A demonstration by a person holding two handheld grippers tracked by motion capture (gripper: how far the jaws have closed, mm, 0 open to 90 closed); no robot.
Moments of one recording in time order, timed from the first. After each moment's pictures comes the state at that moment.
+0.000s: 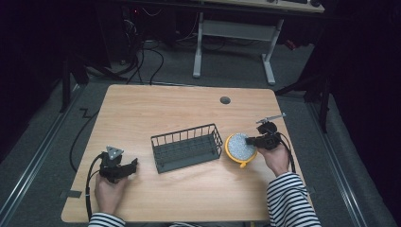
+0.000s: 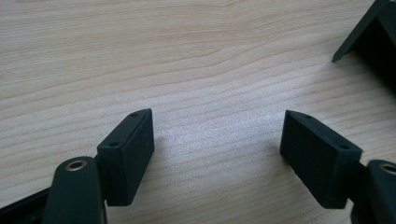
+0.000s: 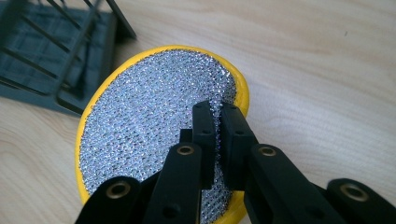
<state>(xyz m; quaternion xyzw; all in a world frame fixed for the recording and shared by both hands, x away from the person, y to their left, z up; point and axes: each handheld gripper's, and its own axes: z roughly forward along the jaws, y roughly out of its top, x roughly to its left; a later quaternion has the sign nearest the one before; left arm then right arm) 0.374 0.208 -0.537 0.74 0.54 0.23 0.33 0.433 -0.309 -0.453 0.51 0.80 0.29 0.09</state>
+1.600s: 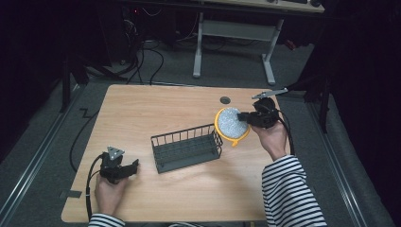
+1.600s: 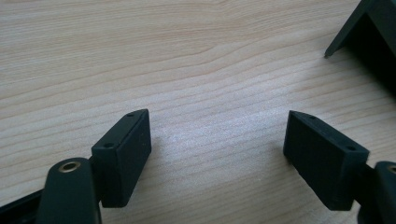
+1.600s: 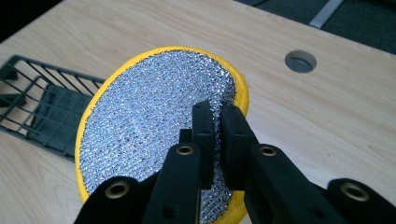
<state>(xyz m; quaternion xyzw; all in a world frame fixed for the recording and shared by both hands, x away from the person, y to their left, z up) 0.373 0.207 -0.537 0.75 0.53 0.23 0.33 0.444 -0.269 -0.360 0.45 0.80 0.36 0.14</state>
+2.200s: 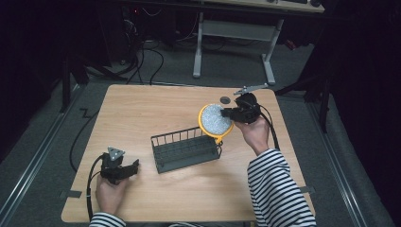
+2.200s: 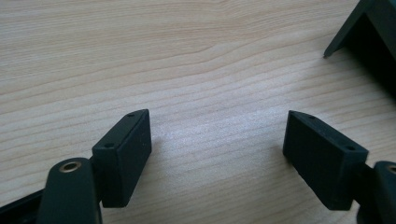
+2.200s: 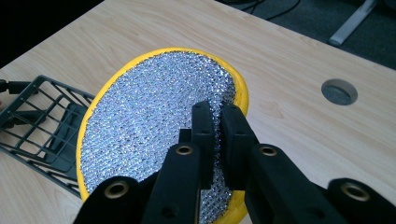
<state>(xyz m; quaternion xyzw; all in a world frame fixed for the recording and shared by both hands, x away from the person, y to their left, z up) 0.371 0.204 -0.537 0.74 0.54 0.23 0.33 0.462 -0.221 -0.361 0.42 0.81 0.38 0.14</state>
